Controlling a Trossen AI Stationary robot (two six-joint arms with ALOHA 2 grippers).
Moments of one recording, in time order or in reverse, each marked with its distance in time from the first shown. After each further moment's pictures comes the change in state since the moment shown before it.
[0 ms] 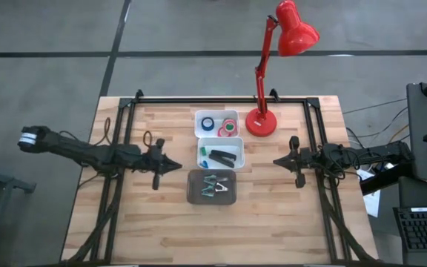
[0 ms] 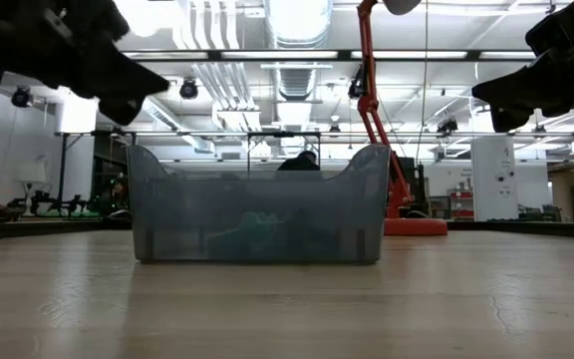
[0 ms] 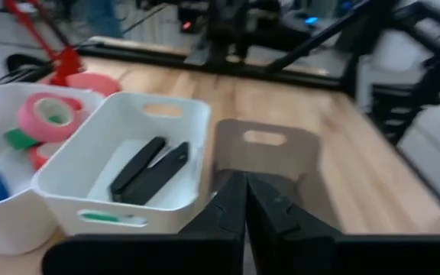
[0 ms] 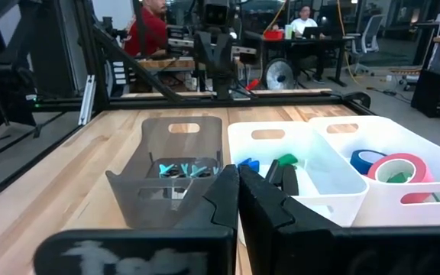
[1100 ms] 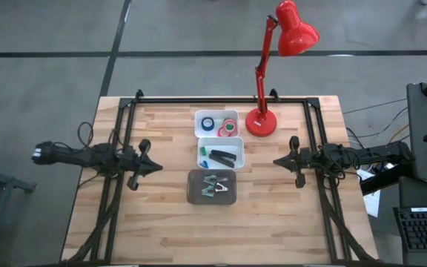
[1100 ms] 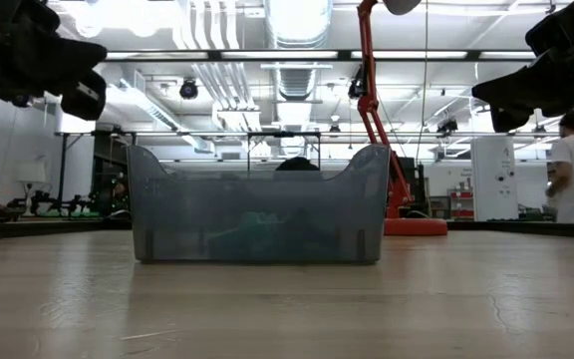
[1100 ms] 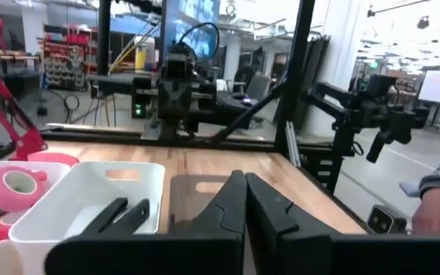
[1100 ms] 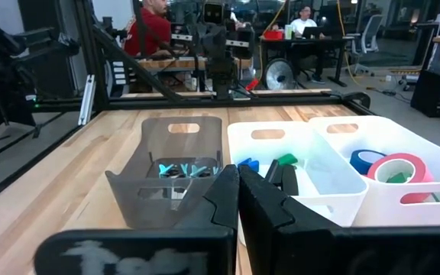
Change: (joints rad) left arm -0.004 -0.626 -0.251 -0.133 0.153 0.061; right arm 0.000 0.000 0.000 0.000 0.000 0.000
